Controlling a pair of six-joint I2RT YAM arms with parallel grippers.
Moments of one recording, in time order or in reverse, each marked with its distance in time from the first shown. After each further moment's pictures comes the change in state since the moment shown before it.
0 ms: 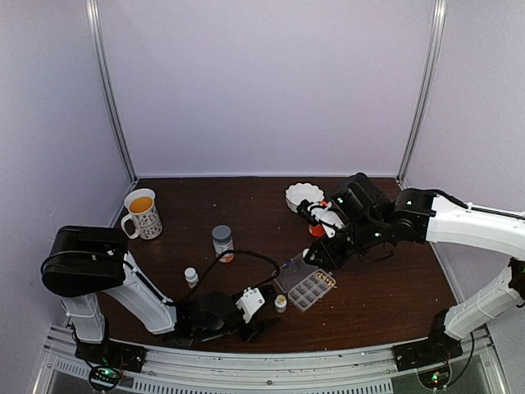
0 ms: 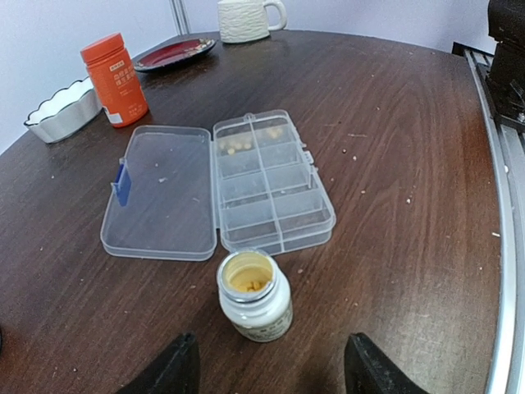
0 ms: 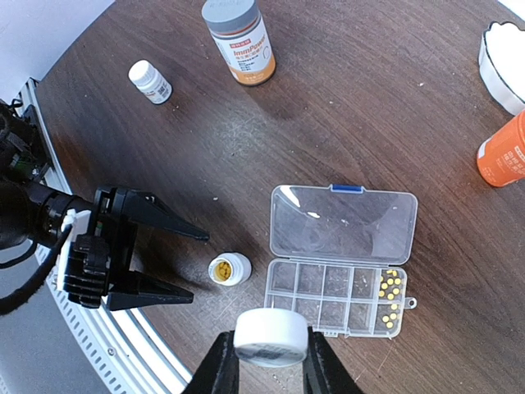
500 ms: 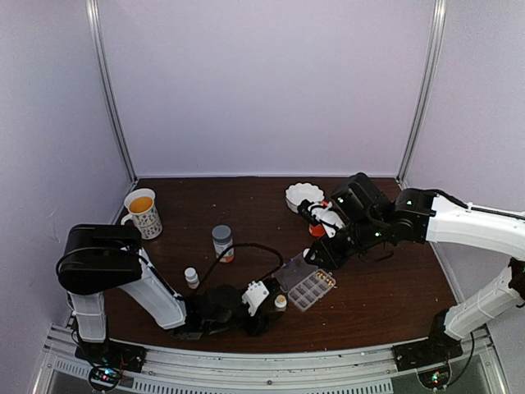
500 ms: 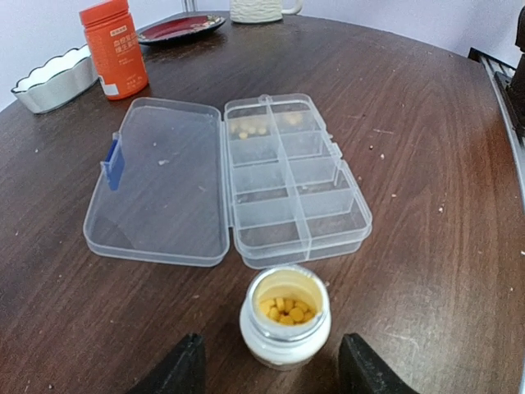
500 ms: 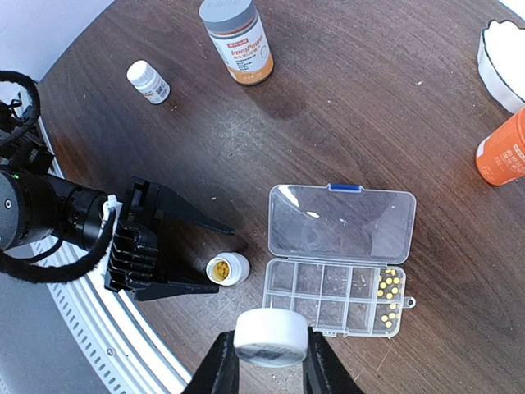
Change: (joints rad) left arm 0.063 0.086 0.064 -0.010 0.067 -0.070; right arm -0.005 -0.002 -0.002 0.000 -0.002 -0.001
